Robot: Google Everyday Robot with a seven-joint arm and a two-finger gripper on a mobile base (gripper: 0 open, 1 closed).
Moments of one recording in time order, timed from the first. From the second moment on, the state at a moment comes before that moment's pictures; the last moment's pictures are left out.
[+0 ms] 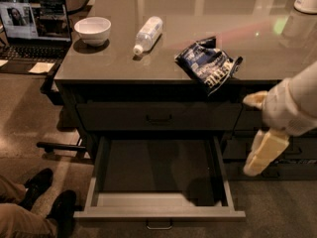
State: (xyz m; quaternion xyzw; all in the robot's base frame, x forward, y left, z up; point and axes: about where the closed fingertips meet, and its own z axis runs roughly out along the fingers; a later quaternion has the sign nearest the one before) arm 0.434 -0.211 0.845 -0.61 0.77 0.06 0.20
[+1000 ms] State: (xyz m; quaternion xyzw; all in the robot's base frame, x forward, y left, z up) arm 0.417 -0.186 0.636 -0.62 0.73 0.18 0.24
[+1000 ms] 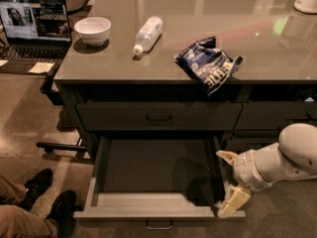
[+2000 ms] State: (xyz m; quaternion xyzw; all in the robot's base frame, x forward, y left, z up) arm 0.398 -0.182 0.613 -0.63 0.71 0.20 0.23
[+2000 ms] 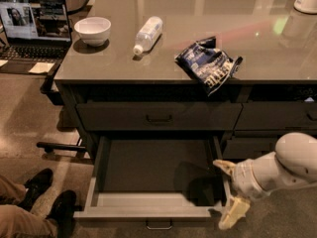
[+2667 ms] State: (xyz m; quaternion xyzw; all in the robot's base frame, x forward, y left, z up) arm 0.354 -0.192 0.551 -0.63 0.71 0.23 0.21
